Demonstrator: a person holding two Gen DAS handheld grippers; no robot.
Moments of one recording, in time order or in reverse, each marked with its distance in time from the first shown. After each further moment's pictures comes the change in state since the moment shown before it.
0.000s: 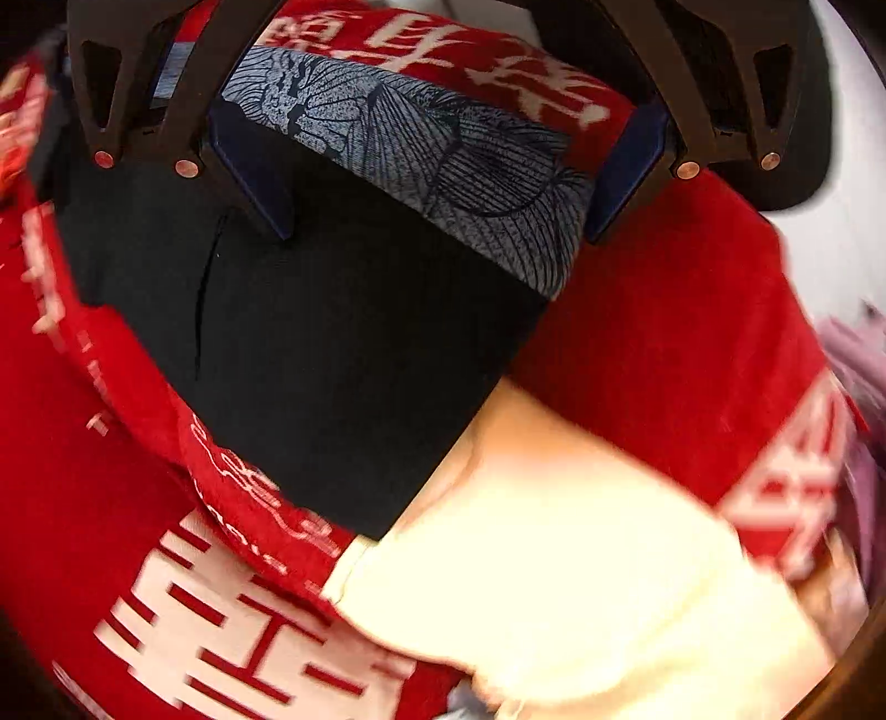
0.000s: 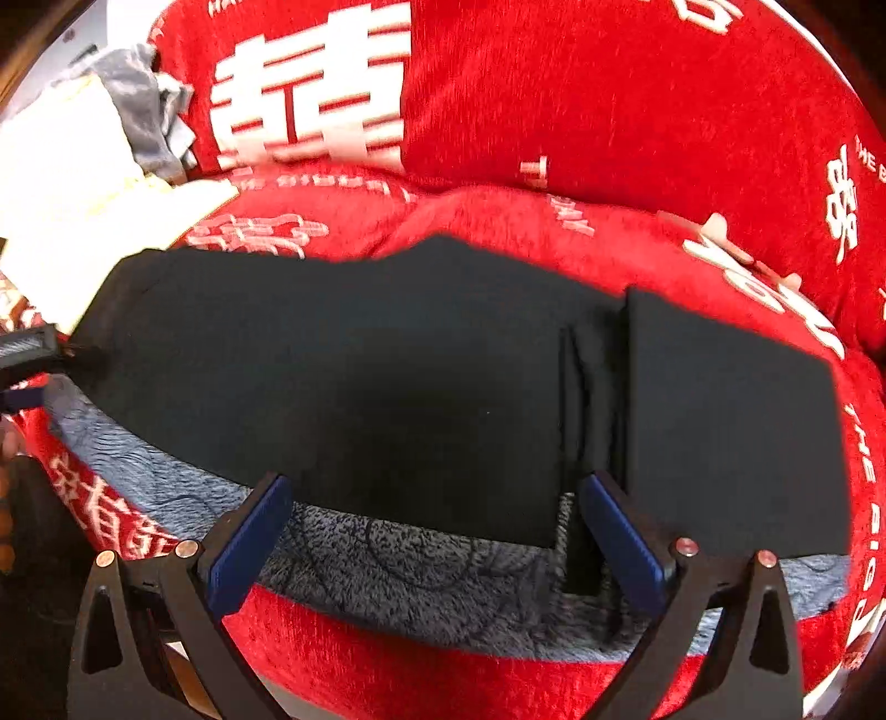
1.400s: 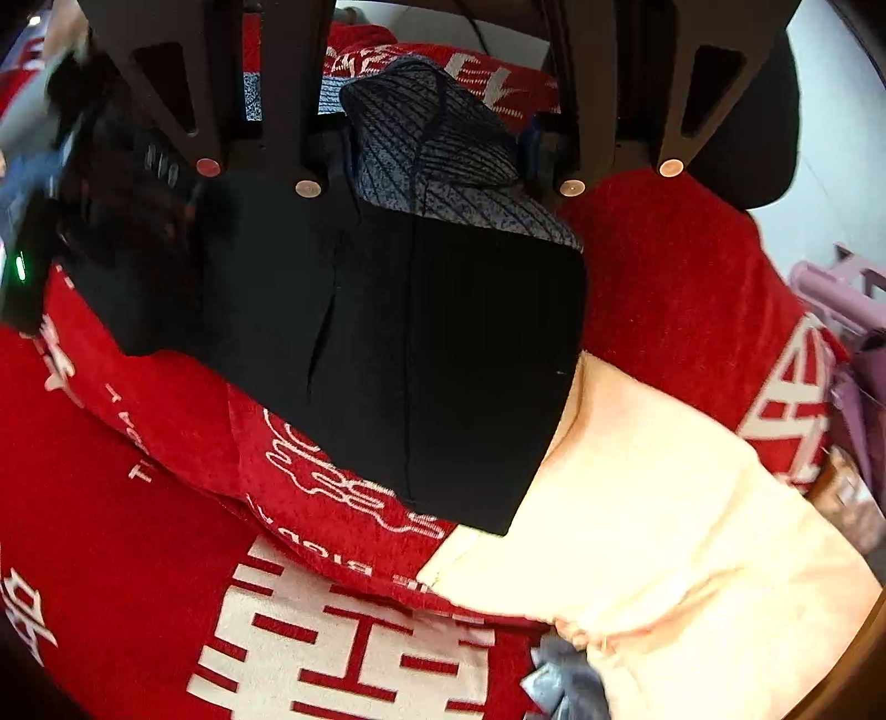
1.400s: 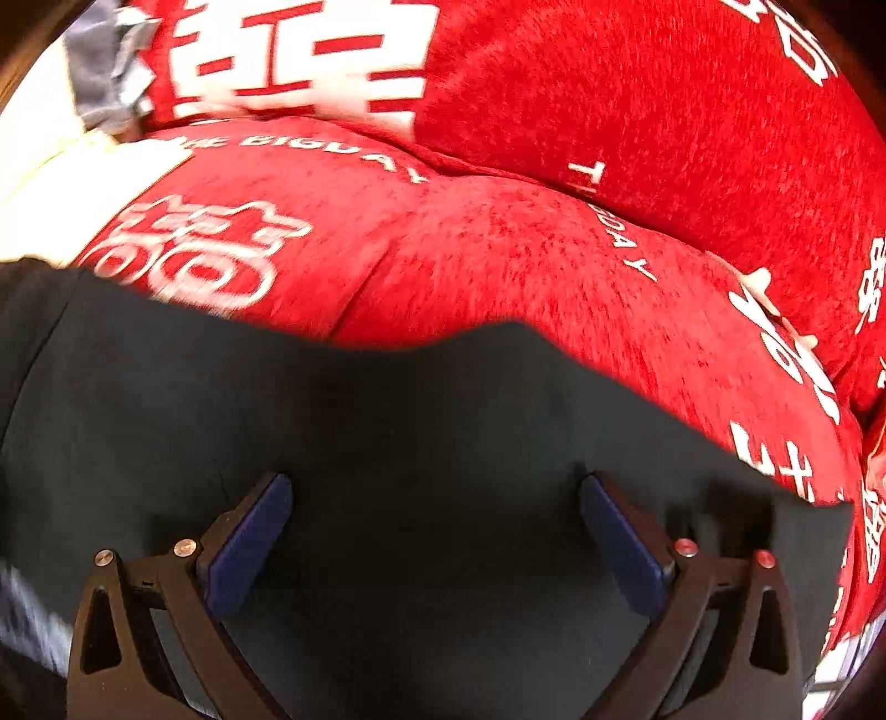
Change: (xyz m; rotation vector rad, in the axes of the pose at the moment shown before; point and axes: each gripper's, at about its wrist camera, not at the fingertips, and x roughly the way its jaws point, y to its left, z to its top) left arm -0.029 -0.076 -0.023 0.198 -0.071 0.116; right arm 0.078 0.050 0.059 -0.074 0.121 -0.103
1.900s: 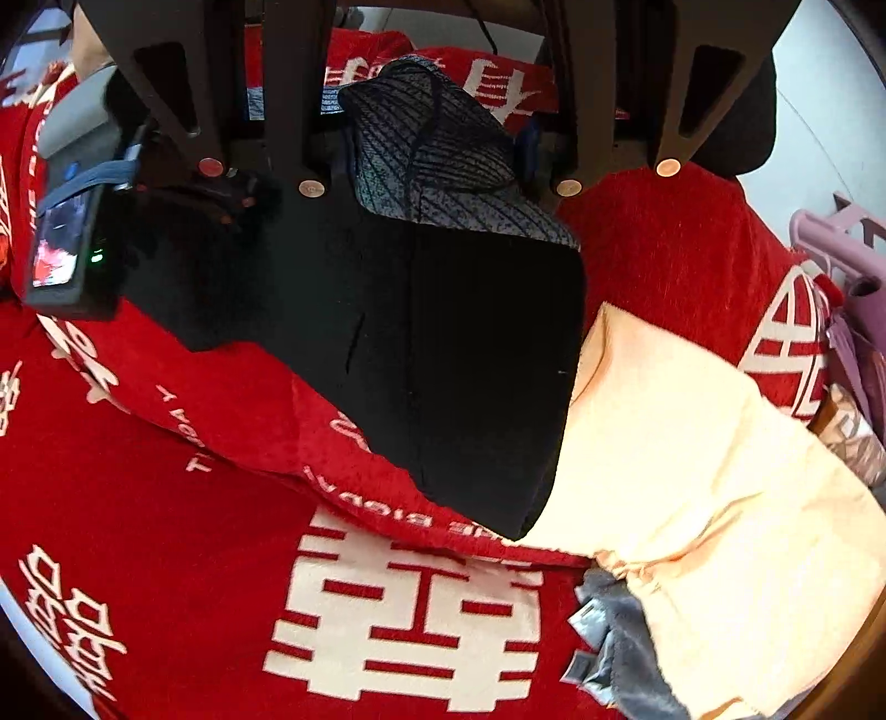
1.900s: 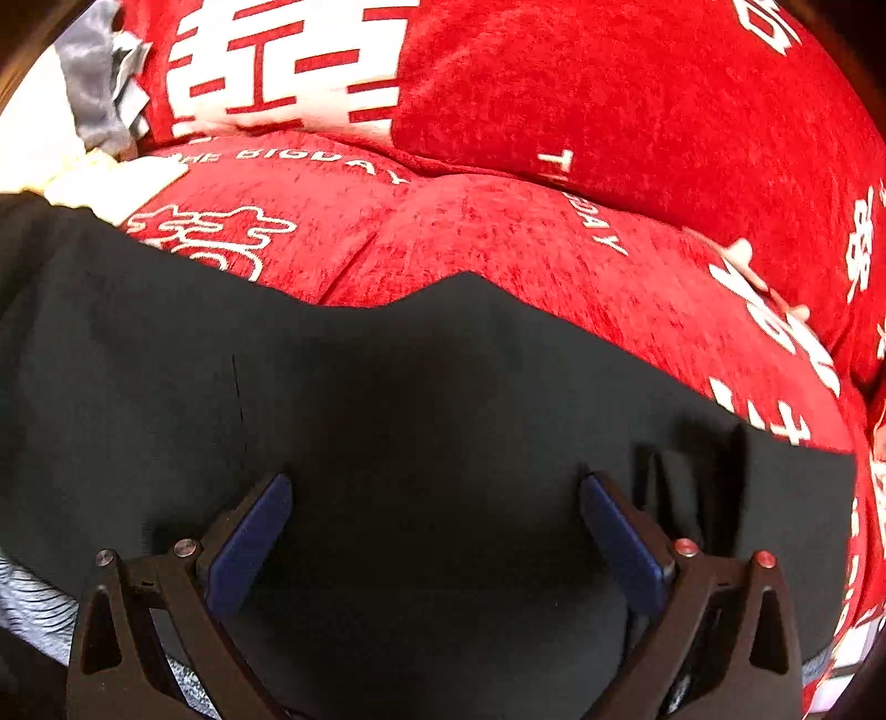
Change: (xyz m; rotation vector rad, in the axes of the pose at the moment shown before) left arm -0.044 -0.010 0.007 0.089 -0.082 -0.069; right arm -0.008 -0.020 -0.011 0.048 -0.017 0.005
